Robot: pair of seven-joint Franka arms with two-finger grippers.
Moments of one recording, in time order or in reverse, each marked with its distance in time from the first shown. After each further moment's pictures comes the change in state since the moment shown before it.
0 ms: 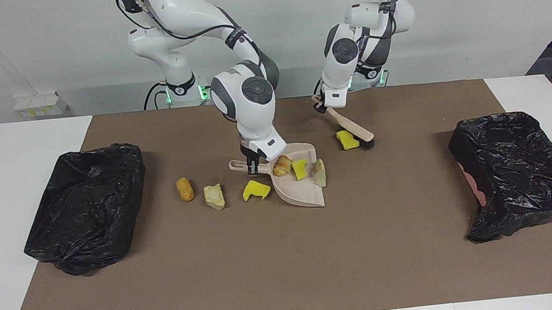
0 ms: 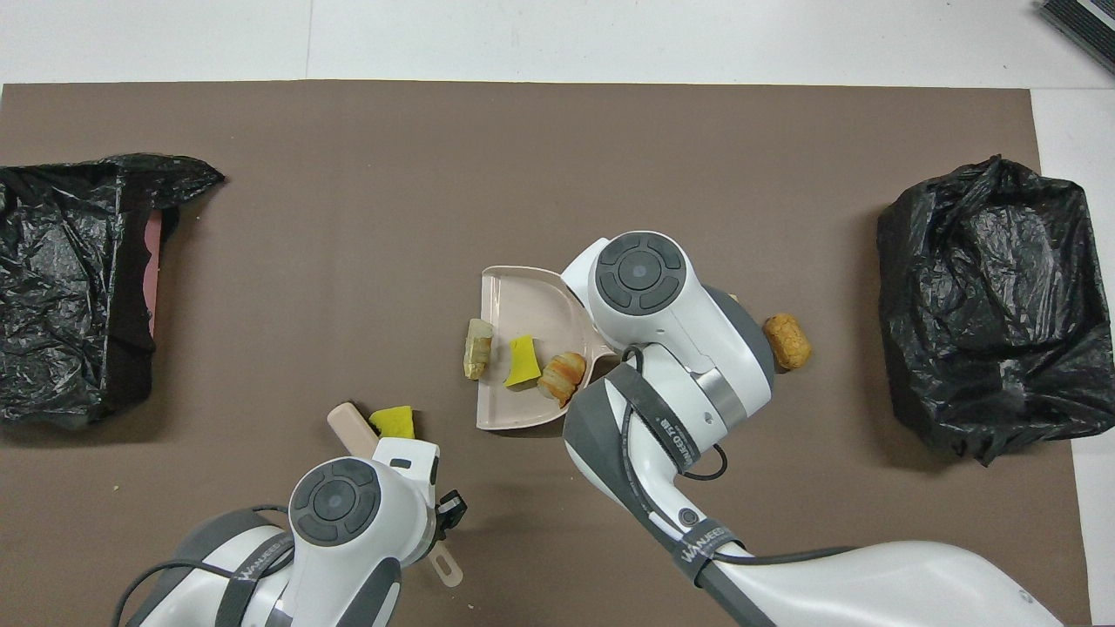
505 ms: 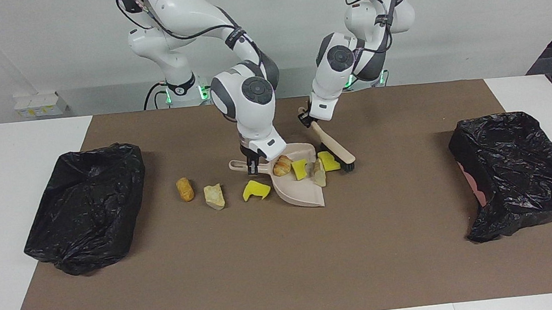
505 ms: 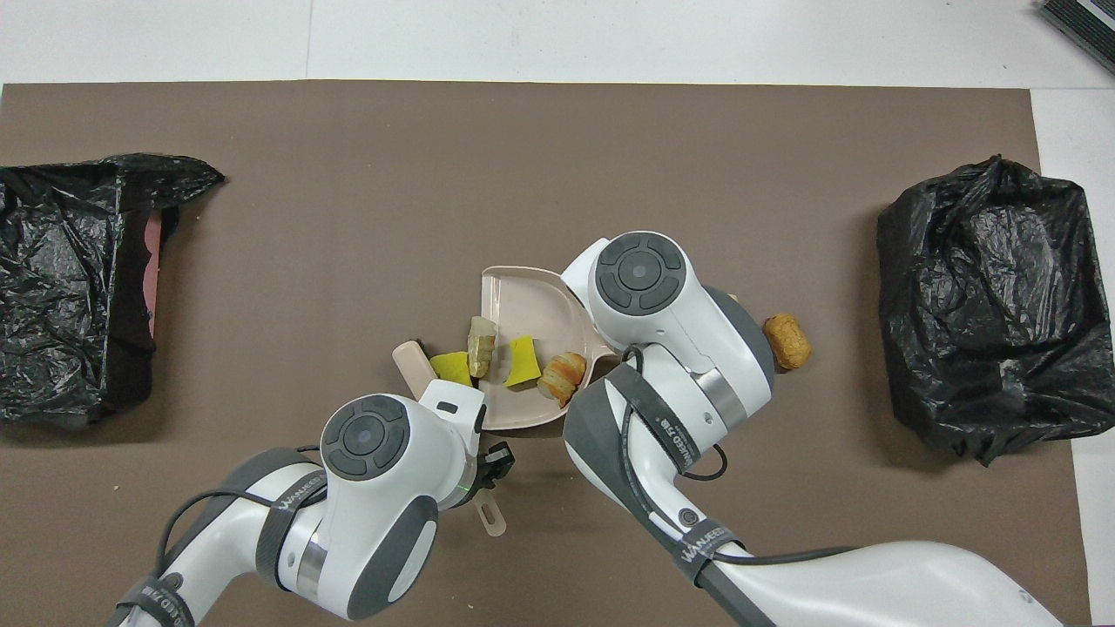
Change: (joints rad) left arm -0.001 0.170 -0.003 0.182 -0.005 0.059 0.131; right arm 0.000 0.000 0.000 -0.001 0.000 0.000 0.000
